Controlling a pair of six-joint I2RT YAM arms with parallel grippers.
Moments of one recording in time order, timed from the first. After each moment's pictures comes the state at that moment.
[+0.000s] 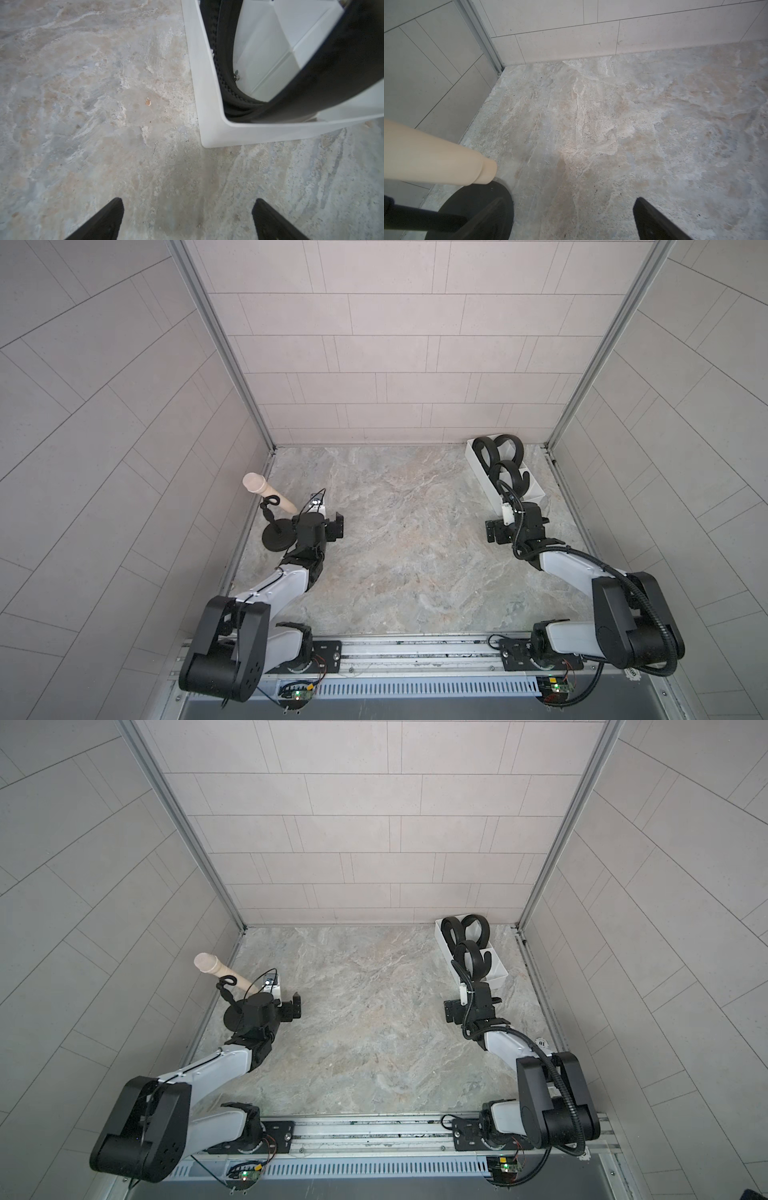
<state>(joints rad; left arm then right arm) -0.16 1.25 0.37 0.45 -0.27 0.03 0.06 1.35 0.52 0.12 0.06 -0.07</state>
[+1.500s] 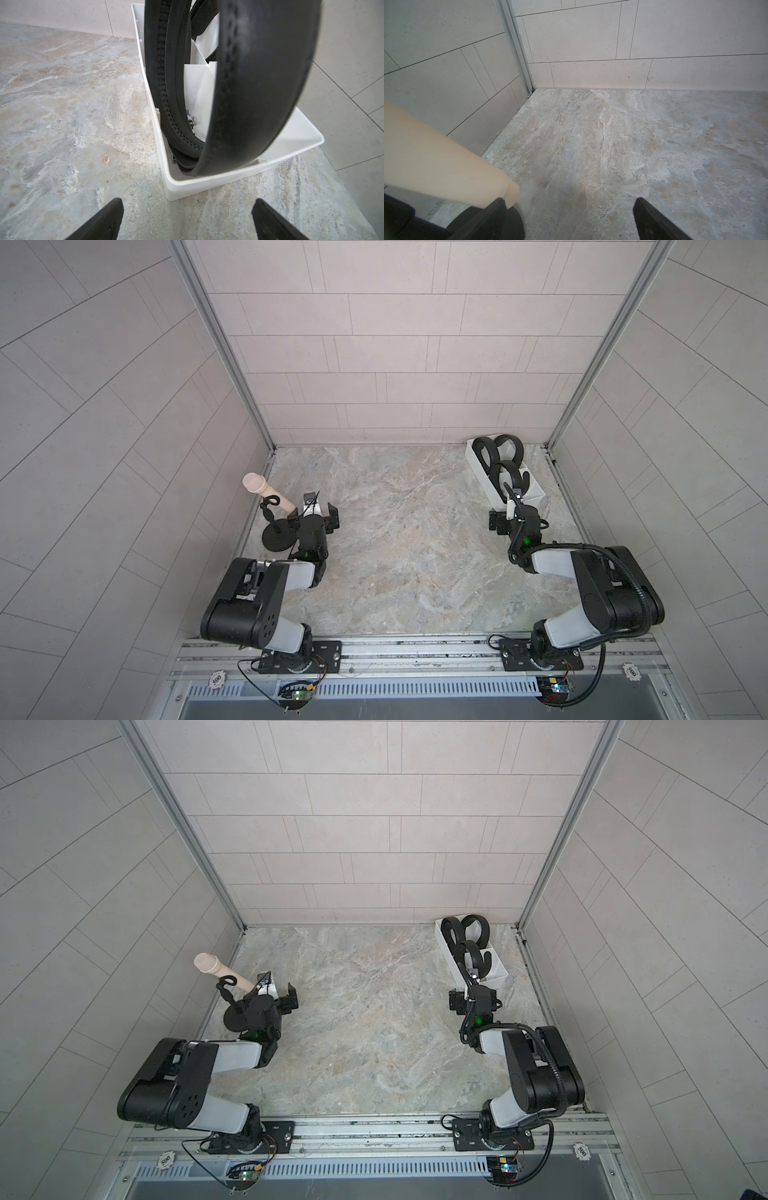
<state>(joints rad) -0.14 1.46 0.33 0.87 -0.42 0.01 0.05 1.51 0.45 0.61 0.22 -0.04</state>
